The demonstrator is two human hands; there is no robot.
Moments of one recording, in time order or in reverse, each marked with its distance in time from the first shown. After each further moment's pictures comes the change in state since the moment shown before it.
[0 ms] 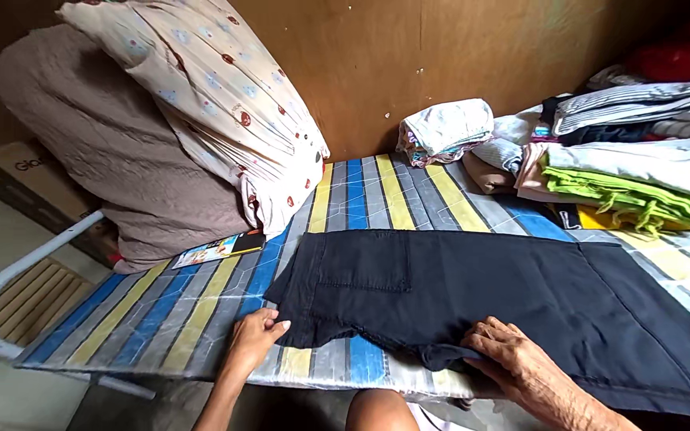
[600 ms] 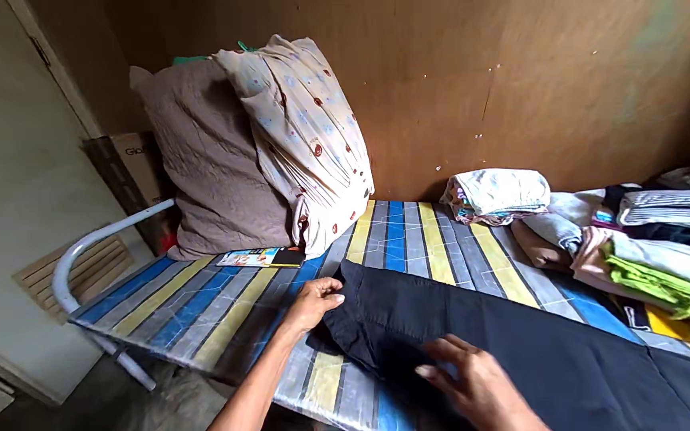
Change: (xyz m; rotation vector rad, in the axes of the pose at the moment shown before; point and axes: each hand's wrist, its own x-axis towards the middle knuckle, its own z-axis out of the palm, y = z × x) left_hand 0.040 0.061 -0.022 -0.616 -0.020 0.291; right_hand 0.113 -0.067 0.004 0.190 -0.255 0.180
